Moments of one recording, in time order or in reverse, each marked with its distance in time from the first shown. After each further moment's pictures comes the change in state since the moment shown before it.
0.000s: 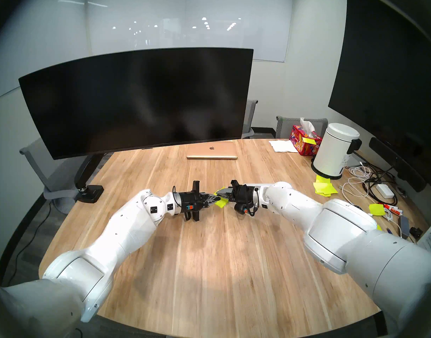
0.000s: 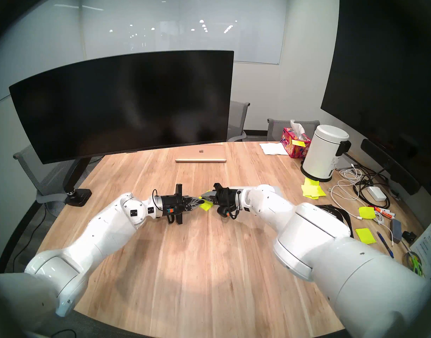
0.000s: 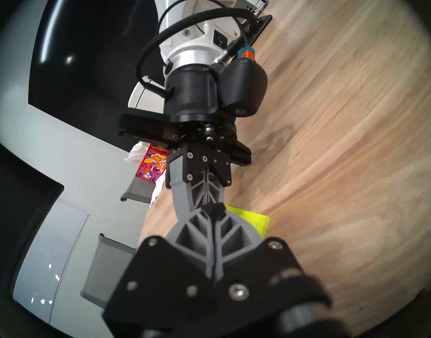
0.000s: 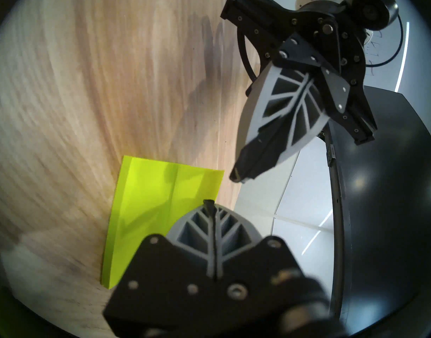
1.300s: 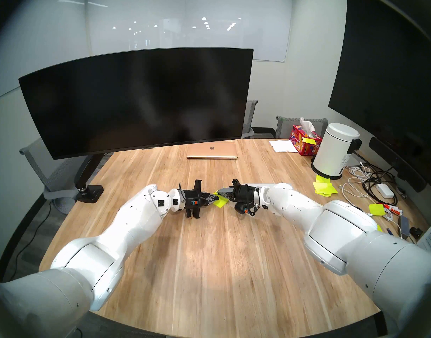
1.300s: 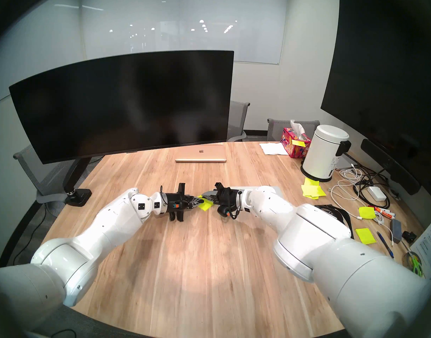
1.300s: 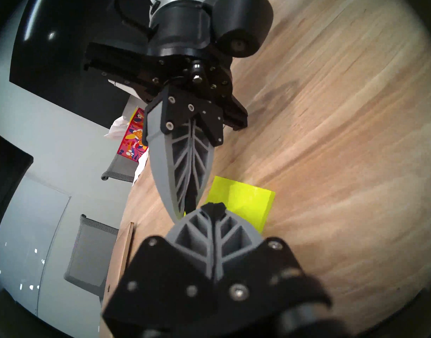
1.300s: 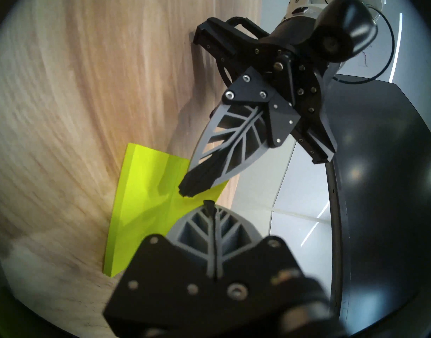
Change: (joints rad) left arm -0.121 -0.085 0.022 0.198 0.097 0.058 0.007; right arm -0.010 0.006 0.014 -0.001 0.037 -0.002 0.000
